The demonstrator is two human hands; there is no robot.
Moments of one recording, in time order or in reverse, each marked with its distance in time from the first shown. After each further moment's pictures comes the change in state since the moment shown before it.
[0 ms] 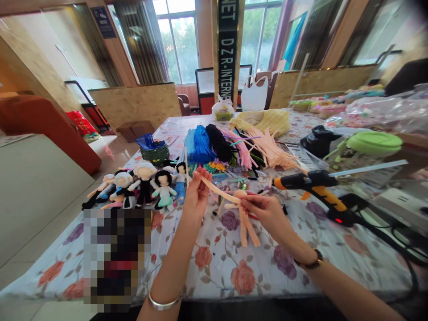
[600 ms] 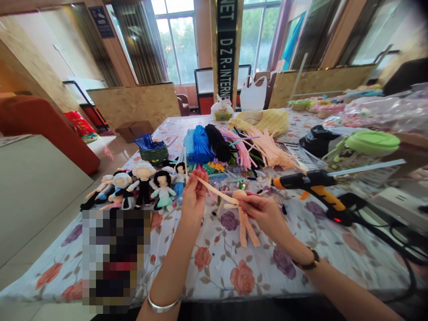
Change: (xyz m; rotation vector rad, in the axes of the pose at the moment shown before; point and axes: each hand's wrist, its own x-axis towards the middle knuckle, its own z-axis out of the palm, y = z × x) left_hand 0.000 0.001 0.000 -0.042 0.038 0.066; right_hand -0.002 -0.002 0.003 -0.136 0.006 -0.144
